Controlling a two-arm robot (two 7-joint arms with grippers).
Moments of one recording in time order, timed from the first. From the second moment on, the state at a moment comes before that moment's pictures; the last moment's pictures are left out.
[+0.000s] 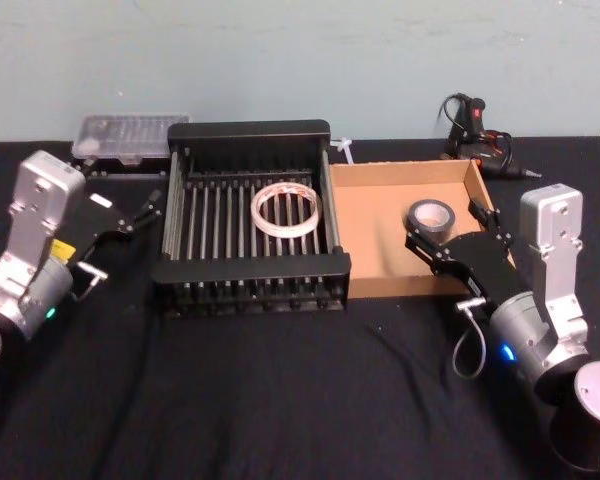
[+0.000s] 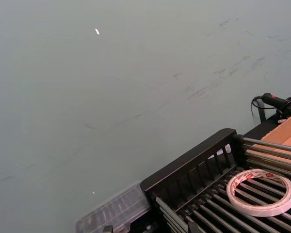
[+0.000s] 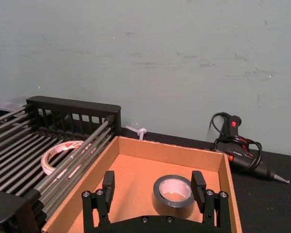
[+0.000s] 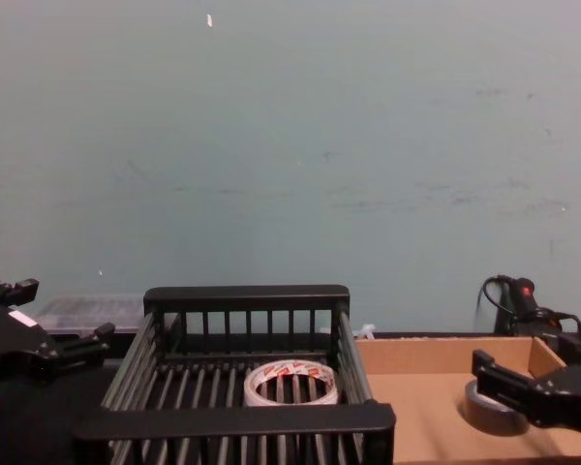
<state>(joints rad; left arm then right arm) -0.20 0.60 0.45 -1.41 -0.25 -0.12 0.03 0.02 0.16 -0.18 -1.47 0.11 -0.07 0.14</state>
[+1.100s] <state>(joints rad) -0.20 0.60 0.45 -1.41 -0.25 -0.12 0.03 0.03 0.15 -0.17 -1.45 0.11 -0.07 0.15</state>
